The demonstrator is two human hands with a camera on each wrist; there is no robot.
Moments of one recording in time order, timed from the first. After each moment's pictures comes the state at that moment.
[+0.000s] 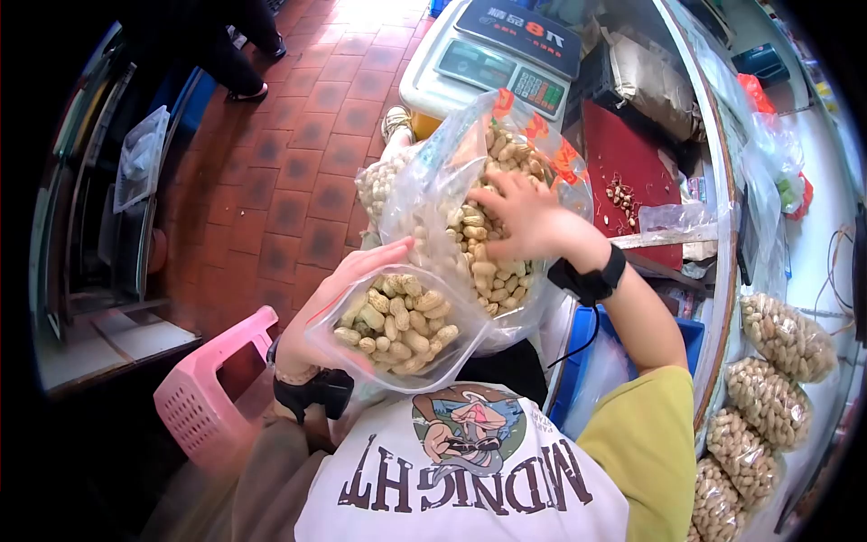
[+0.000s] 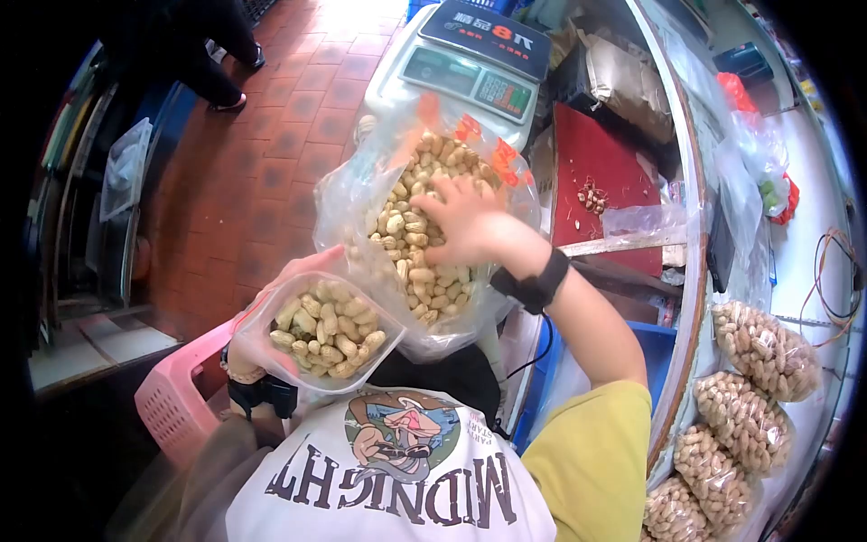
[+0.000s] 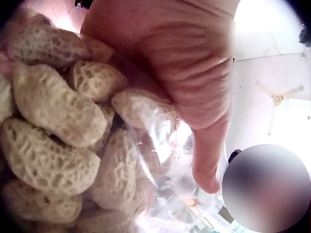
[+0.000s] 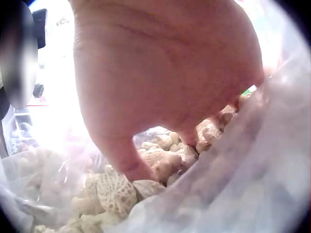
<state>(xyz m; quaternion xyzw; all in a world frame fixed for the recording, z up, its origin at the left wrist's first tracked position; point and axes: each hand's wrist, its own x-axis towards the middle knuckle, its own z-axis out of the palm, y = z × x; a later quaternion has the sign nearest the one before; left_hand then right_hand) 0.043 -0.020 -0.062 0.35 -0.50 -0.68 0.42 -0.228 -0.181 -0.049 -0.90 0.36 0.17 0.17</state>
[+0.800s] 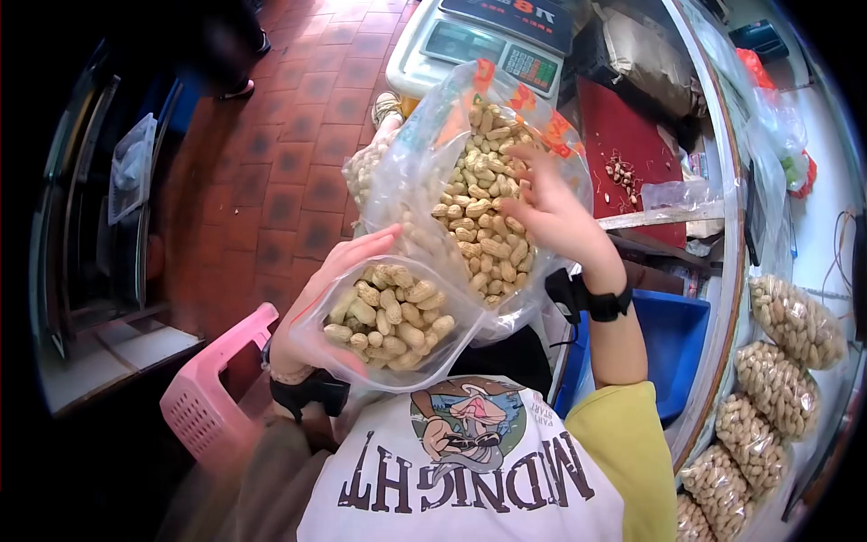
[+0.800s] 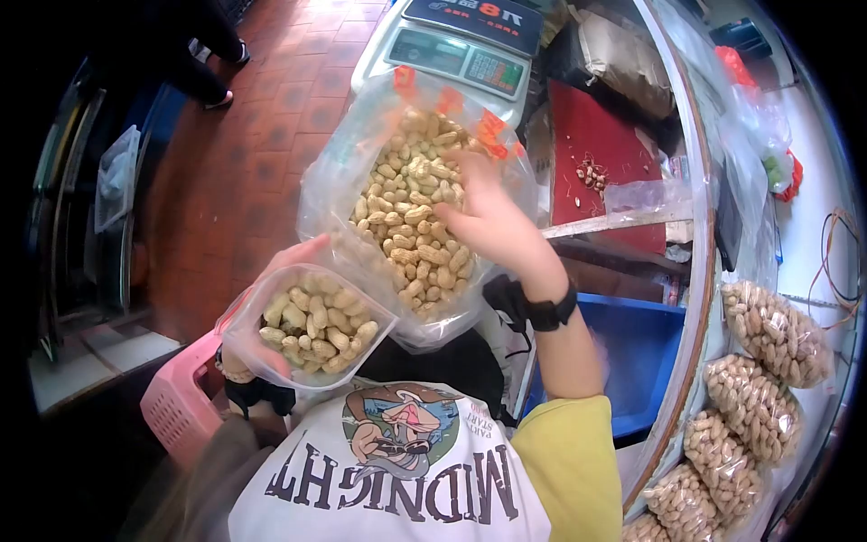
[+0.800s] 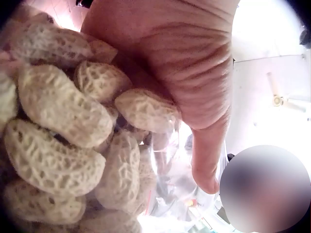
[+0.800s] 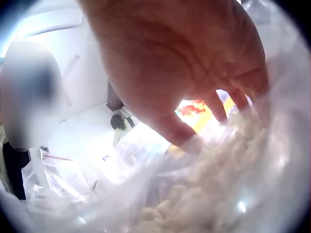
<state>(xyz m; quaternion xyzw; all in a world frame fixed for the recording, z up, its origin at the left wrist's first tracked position) 0.042 -0.023 -0.060 0.35 -0.48 -0.70 0.41 -0.255 -0.152 -0.062 -0.72 0.47 -0.24 0.45</state>
